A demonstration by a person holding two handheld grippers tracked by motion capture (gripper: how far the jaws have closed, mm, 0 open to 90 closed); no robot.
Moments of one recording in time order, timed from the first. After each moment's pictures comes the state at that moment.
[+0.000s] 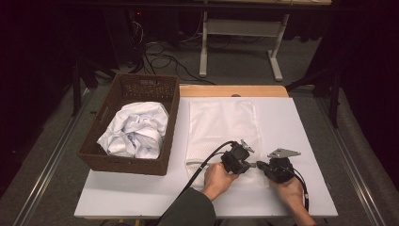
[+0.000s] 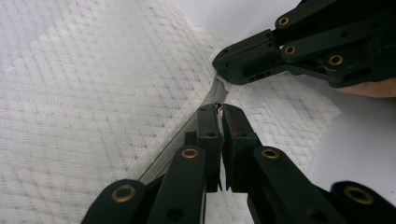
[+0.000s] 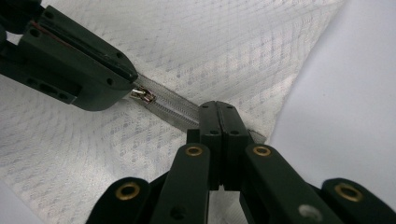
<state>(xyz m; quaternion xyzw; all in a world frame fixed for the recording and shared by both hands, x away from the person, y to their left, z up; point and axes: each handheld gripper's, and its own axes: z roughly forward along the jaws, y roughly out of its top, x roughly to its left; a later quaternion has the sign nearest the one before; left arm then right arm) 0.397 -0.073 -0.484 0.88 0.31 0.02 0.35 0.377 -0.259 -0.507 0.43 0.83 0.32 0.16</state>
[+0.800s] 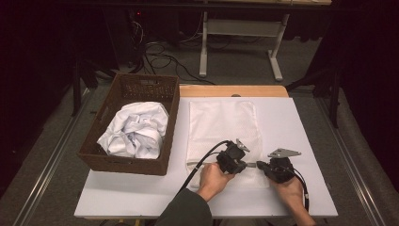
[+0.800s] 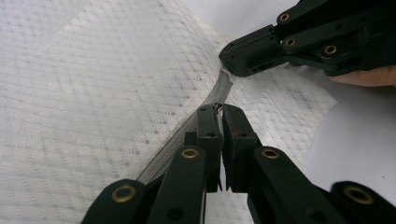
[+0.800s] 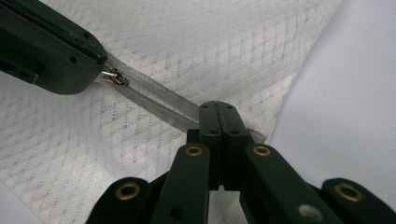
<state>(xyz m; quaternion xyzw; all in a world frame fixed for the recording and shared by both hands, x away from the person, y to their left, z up) 0.394 -0.058 -0.479 0.88 0.31 0.02 0.35 0.377 -0.260 -0.507 0.43 0.83 0.33 0.16</state>
